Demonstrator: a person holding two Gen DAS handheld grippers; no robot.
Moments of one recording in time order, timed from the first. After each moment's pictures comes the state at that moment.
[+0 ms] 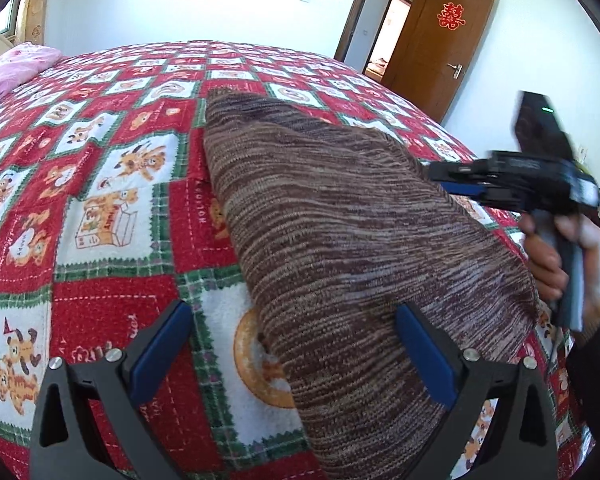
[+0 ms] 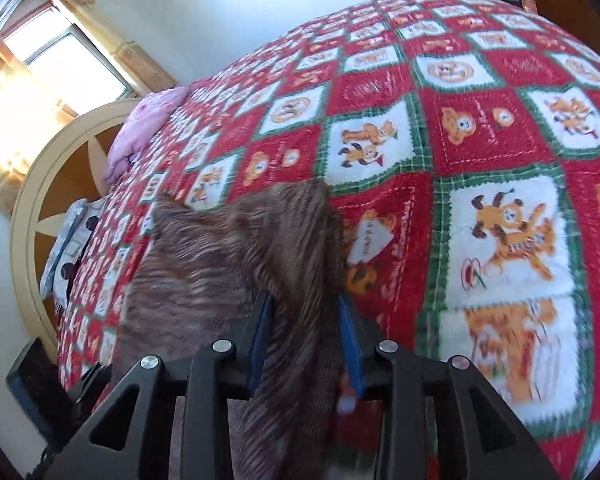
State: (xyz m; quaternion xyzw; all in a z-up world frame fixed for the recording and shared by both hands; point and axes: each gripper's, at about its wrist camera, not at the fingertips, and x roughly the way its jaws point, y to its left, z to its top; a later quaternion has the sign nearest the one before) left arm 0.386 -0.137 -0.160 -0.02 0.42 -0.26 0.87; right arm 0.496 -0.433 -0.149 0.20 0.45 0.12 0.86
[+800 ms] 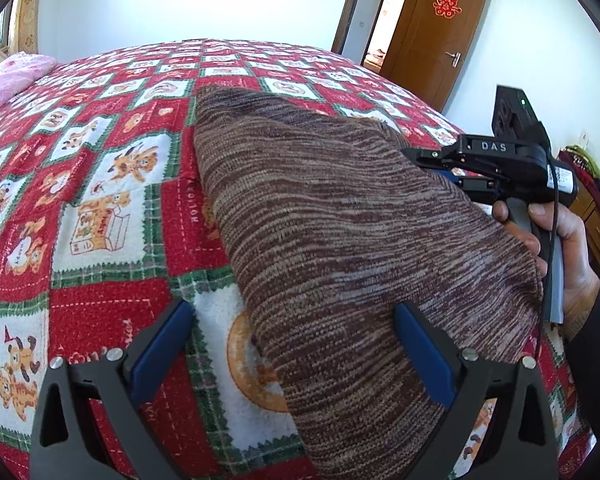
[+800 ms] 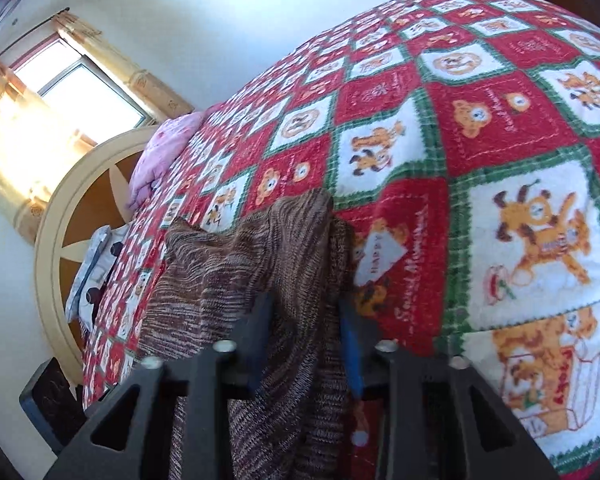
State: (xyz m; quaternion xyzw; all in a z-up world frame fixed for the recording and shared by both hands) left arm 0.388 -0.146 -0.162 0.00 0.42 -0.25 0.87; right arm 0.499 -0.433 -0.163 0.25 0.42 0.15 0.86
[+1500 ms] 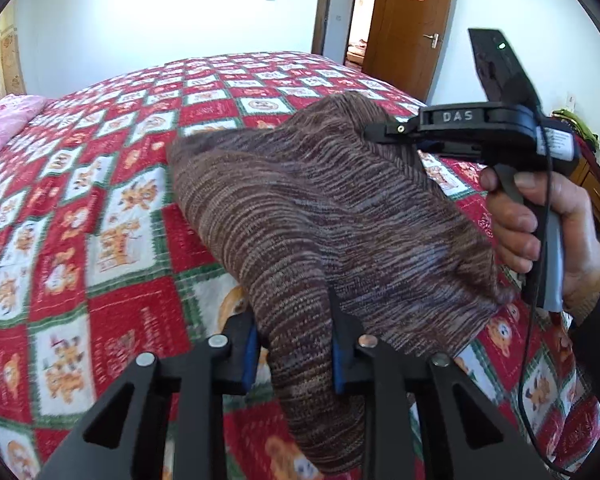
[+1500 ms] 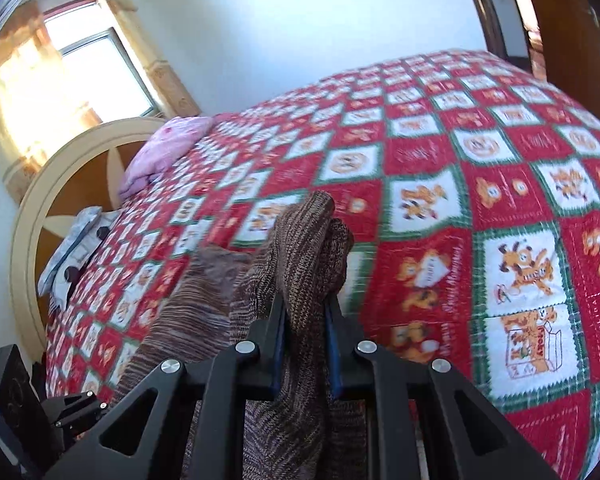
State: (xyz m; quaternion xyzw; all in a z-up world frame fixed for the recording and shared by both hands) left arm 0.349 -0.148 -0.123 0.07 0.40 -0.26 0.88; right arm 0.450 -0.374 -0.090 0.15 0.36 0.12 0.91
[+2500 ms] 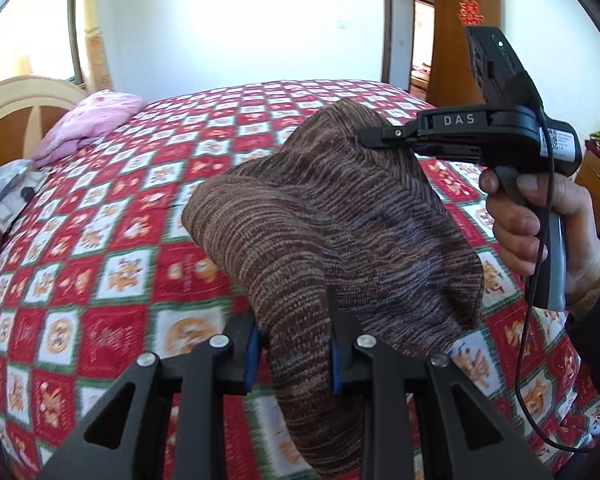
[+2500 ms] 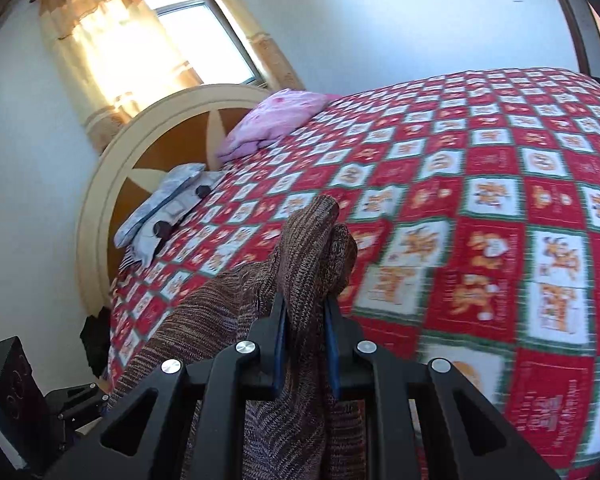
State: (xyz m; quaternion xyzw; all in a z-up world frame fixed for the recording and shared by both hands) left arm 0.259 0.013 -0.076 0.06 0.37 -0.14 0.92; right arm 0.397 -0.160 -0.057 0.13 0.35 0.28 0.89
